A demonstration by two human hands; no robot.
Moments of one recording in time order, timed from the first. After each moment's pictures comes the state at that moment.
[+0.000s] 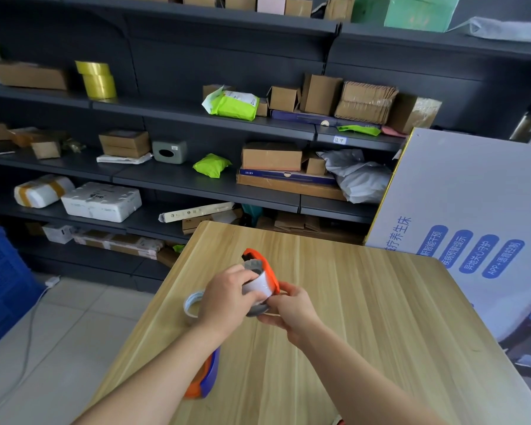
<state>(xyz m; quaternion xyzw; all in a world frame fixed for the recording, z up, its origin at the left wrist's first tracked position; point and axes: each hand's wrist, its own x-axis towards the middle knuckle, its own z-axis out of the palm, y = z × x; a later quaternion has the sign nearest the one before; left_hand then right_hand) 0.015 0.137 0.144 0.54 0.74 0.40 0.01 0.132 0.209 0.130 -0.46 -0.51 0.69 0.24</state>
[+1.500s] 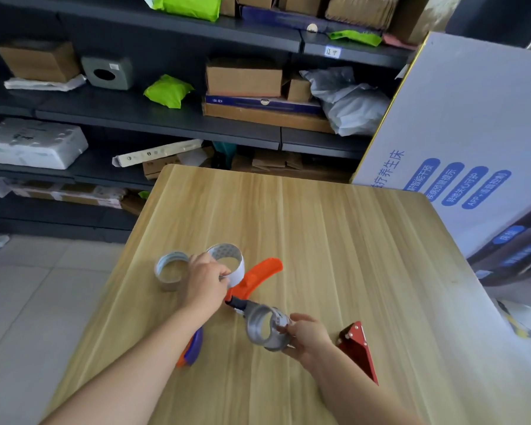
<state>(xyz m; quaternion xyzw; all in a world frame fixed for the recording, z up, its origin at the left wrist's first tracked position) -0.027 0.187 0.017 0.51 0.81 0.25 0.14 0.180 0.211 -0.003 -0.68 -0.24 0.67 0.18</state>
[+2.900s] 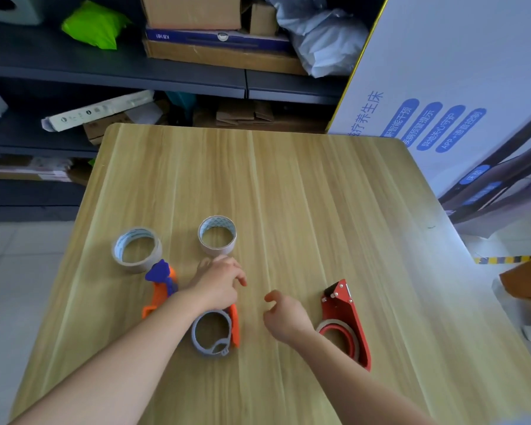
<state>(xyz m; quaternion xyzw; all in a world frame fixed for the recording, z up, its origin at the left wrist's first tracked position) 0.012 0.207 -0.019 0.69 0.65 0.02 0.32 0.186 0.197 -0.023 -0.65 -0.63 0.41 -0.08</state>
